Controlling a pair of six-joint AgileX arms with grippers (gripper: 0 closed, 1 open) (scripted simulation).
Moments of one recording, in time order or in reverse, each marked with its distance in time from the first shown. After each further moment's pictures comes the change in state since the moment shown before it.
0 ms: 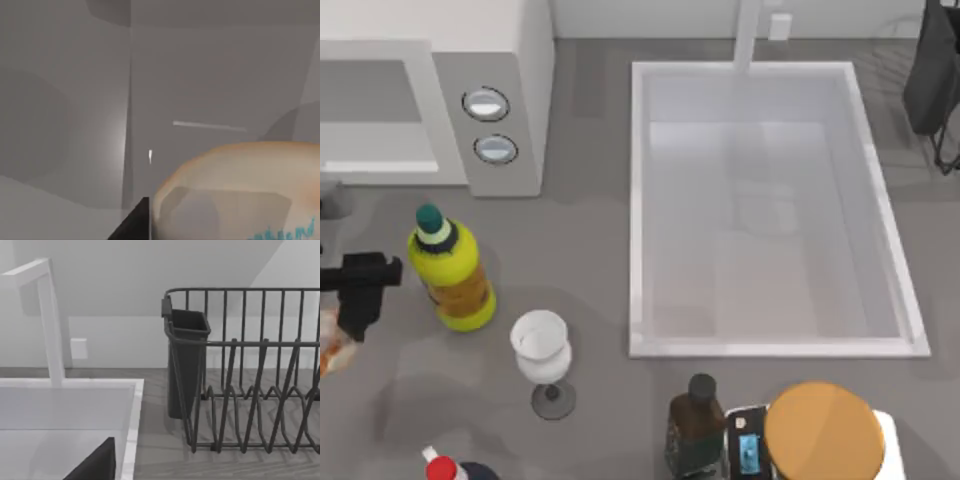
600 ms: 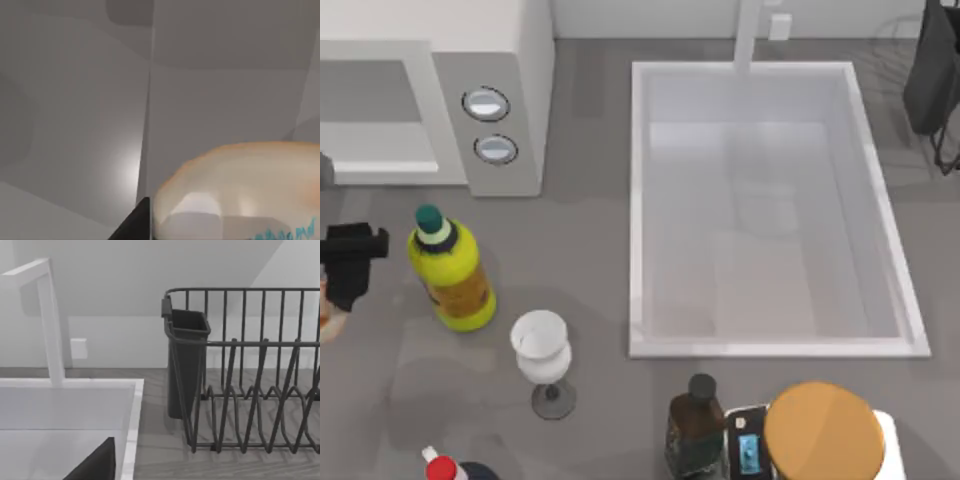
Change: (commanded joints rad) left arm 0.025 -0.022 0.048 0.004 -0.018 -0.012; right arm 0.000 0.000 0.000 0.000 0.000 0.000
